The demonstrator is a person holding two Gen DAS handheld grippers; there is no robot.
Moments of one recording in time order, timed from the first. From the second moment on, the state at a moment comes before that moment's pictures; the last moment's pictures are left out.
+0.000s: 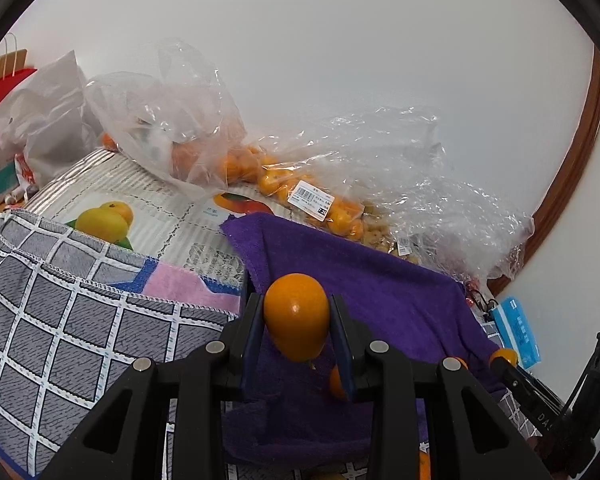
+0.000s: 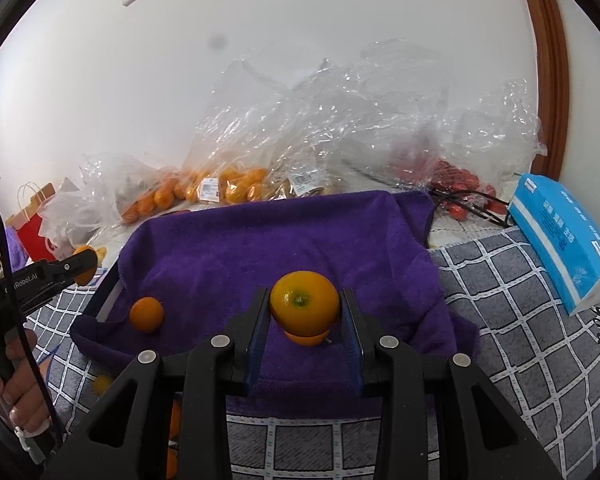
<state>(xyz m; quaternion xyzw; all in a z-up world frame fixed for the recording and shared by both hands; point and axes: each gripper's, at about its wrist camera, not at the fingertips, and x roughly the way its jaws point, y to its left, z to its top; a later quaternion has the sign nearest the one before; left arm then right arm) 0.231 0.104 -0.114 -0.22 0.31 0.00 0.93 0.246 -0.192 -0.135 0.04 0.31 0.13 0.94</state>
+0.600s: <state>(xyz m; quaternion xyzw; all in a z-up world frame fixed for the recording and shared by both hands) 0.242 0.079 -0.133 -0.18 0.35 -0.03 0.92 0.250 -0.159 -0.154 0.00 0.37 0.17 0.91</state>
